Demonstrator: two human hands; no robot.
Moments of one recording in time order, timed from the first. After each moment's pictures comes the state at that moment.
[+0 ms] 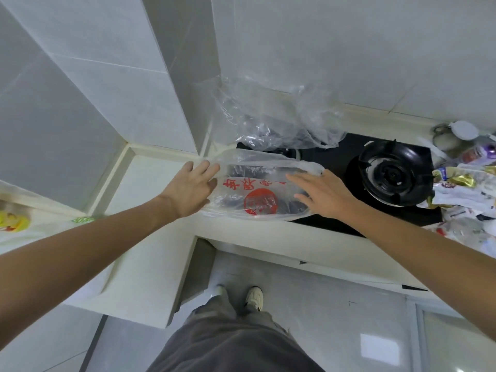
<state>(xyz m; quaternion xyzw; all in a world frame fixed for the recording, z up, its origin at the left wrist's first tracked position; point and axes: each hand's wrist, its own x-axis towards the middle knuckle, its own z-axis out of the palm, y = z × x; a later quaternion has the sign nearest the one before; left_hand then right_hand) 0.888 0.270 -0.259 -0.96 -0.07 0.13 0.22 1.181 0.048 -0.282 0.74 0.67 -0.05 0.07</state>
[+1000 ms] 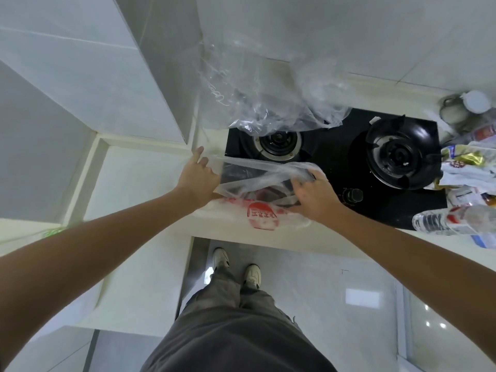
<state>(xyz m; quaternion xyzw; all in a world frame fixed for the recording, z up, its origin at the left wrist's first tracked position) 0.945 0.305 -0.327 -0.93 -0.11 0.31 0.17 1.168 0.072 -0.375 0.75 0.61 -0.06 0.23</state>
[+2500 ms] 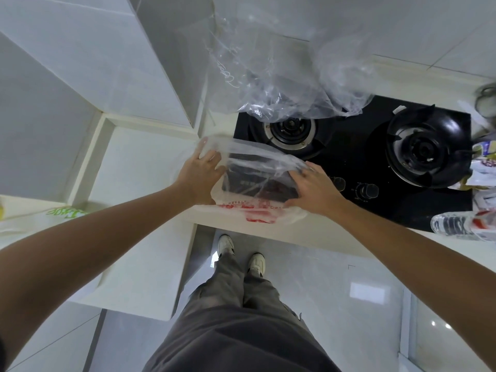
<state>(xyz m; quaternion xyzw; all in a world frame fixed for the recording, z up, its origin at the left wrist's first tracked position) 0.924 0.305 -0.363 -0.96 -0.09 0.23 0.14 1.172 0.083 -0.409 0.75 0.64 -0.16 0.03</state>
